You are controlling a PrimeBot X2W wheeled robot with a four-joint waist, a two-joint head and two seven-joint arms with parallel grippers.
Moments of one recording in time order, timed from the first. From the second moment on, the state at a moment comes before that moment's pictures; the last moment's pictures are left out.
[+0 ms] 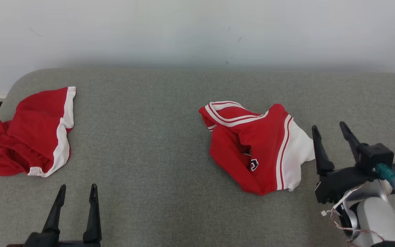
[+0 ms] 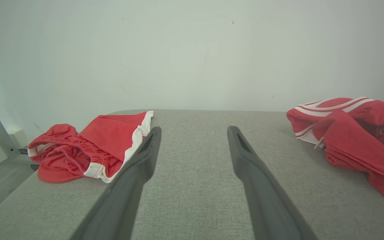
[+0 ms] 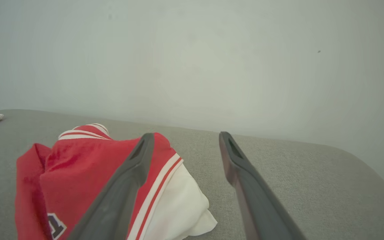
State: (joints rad) left arm 0.02 0.09 0.04 0.07 -0.13 -0.12 -0.26; right arm -0.31 -0.12 -0.01 0.31 0.06 0.13 -0.10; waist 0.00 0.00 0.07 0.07
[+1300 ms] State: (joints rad) left arm -0.04 0.06 0.01 0.10 -0.14 -0.13 -0.26; right arm -0.63 -0.22 0.04 1.01 0.18 0.13 -0.21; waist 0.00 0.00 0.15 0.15
